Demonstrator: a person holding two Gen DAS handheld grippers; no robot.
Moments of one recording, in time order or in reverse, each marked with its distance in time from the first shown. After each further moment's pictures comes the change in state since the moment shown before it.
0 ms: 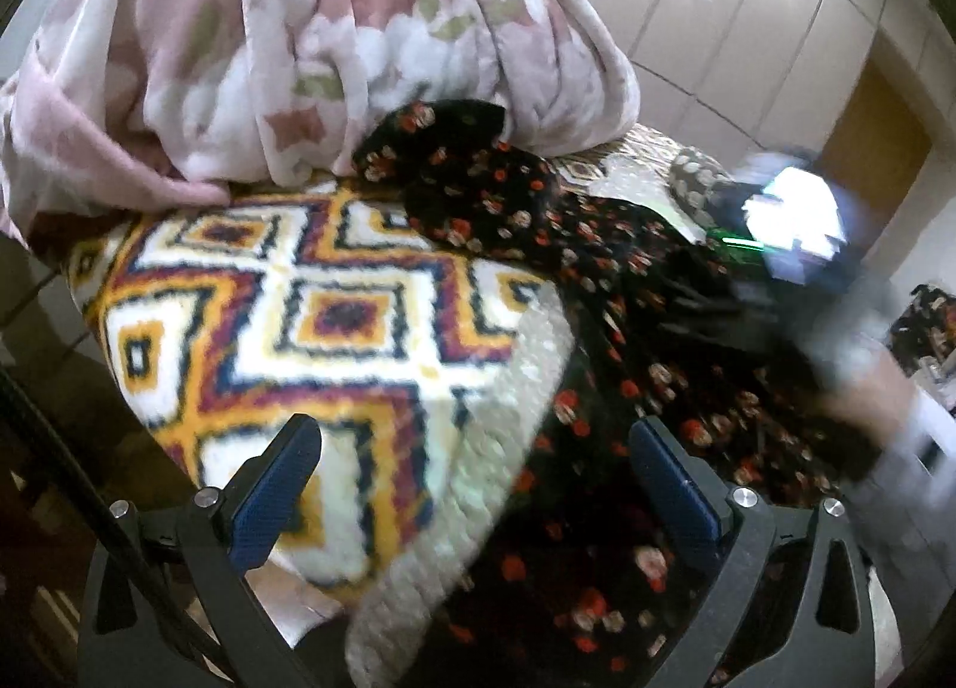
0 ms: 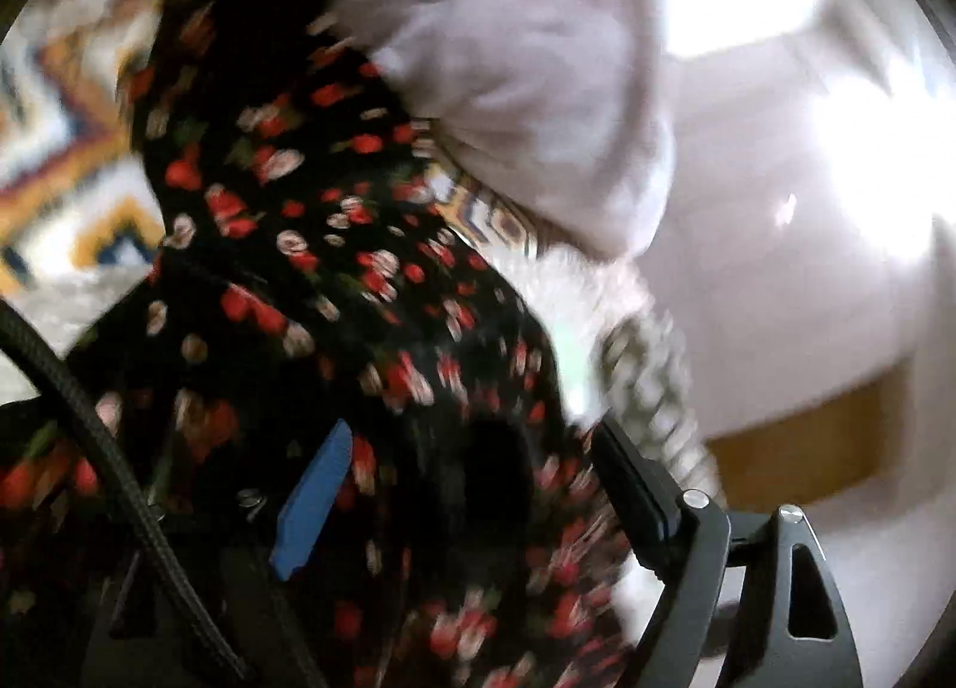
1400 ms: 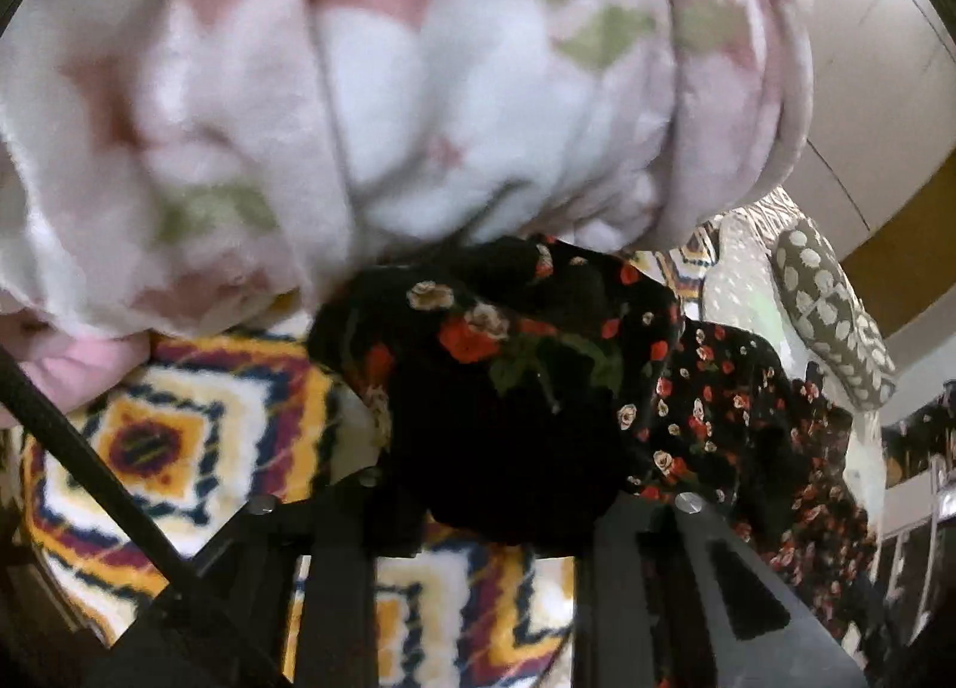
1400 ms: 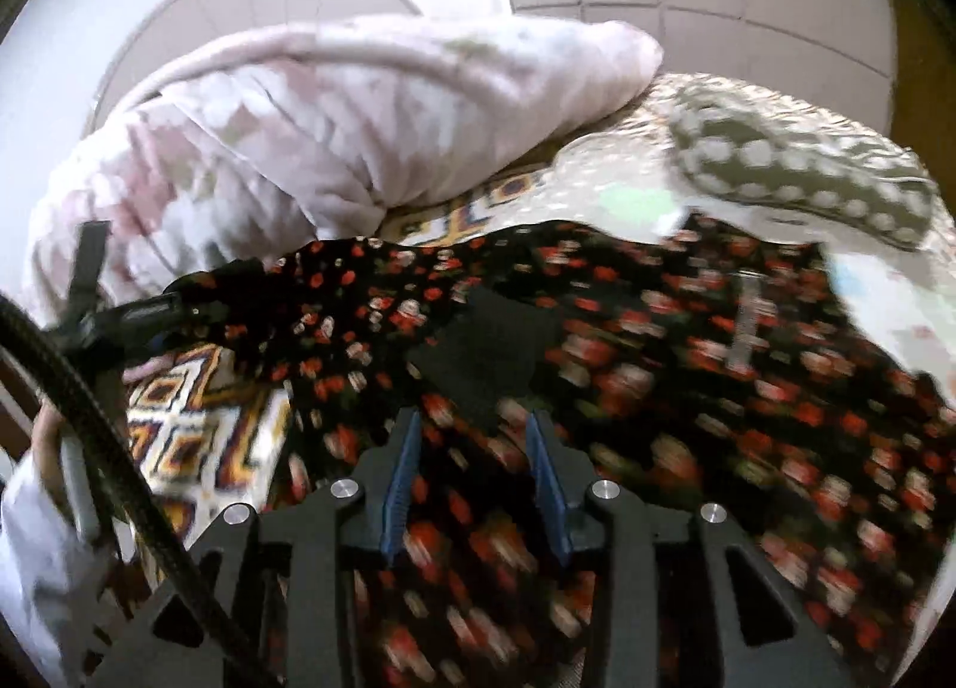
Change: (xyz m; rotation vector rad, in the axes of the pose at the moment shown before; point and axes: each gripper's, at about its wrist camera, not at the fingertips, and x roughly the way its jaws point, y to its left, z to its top) left arm 0.130 0.044 0.164 -0.194 0.126 0.071; right arm -0.044 -0.092 -0.127 0.773 -0.078 0.570
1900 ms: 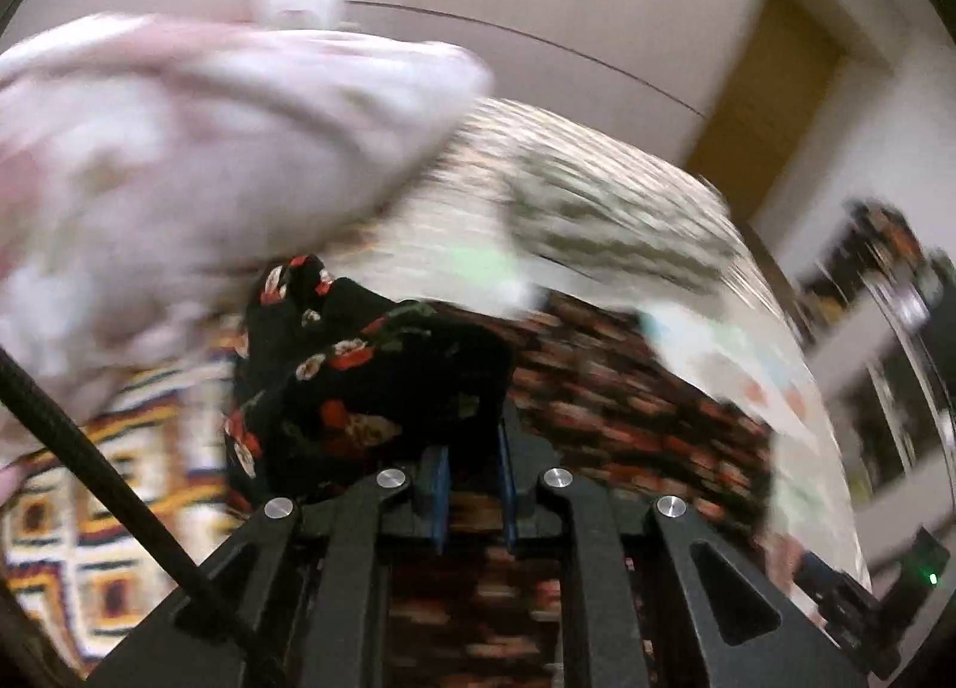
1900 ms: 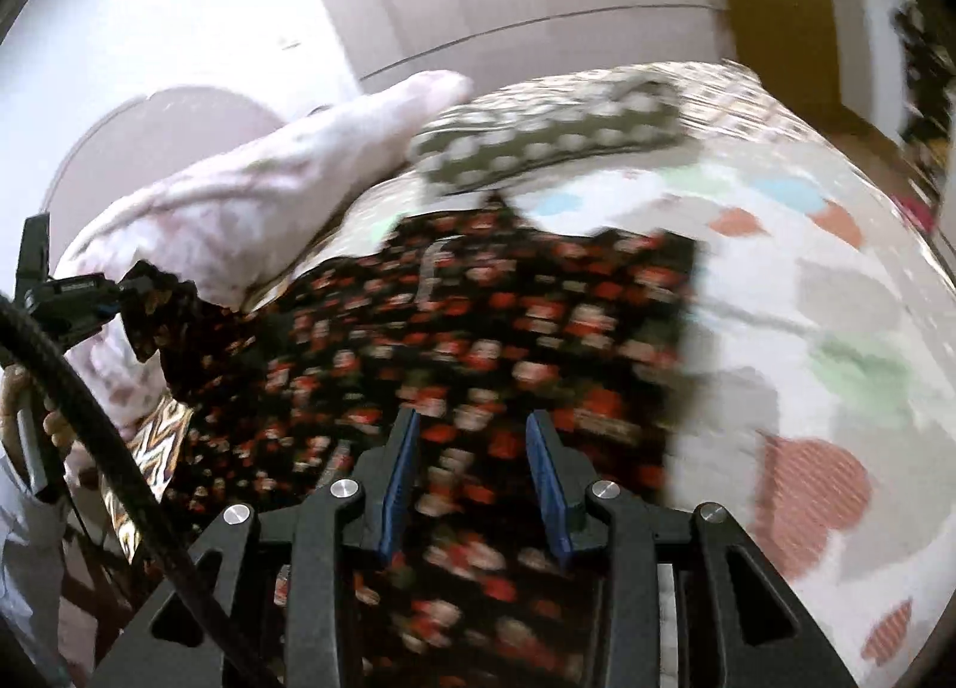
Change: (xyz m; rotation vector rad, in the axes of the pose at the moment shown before) left arm -0.072 -0.274 -0.081 0.480 -0.032 -0.255; right arm -0.148 -0.172 -0.105 0.363 -0.133 -0.136
